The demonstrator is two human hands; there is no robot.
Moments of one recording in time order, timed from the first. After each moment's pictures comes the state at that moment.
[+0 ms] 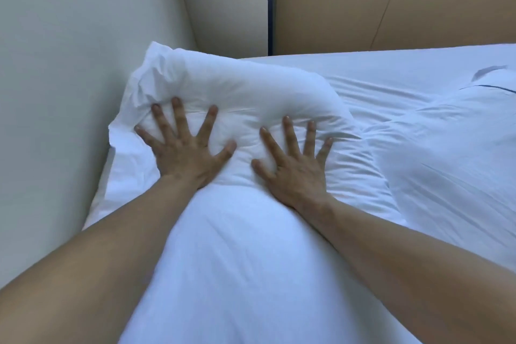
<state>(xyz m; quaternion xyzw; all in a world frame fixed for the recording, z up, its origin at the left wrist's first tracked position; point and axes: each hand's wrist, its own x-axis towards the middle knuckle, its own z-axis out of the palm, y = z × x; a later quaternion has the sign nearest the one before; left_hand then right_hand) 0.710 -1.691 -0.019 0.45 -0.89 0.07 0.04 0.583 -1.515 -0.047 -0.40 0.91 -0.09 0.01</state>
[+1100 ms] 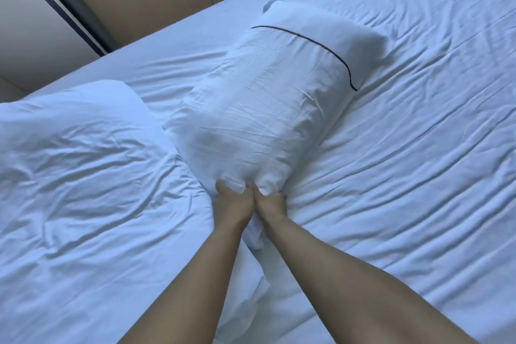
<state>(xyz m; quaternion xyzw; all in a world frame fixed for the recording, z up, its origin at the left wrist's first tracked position) 0.556 -1.231 -0.041 0.44 -0.79 -0.39 -0.16 0.531 -1.155 -0.107 0.33 0.65 -0.60 0.33</state>
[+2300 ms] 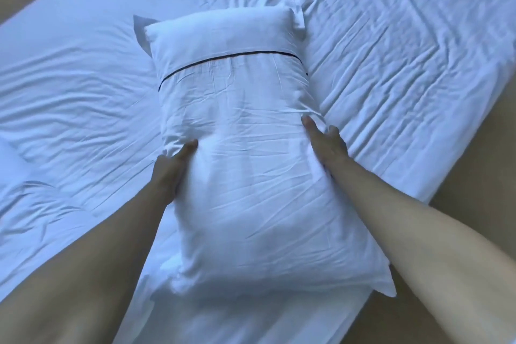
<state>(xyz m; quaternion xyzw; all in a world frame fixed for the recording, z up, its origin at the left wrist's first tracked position) 0.471 -1.113 -0.066 0.40 -0.72 -0.55 -0.17 0.458 -0.773 -0.079 0.34 0.77 -0.50 0.21</state>
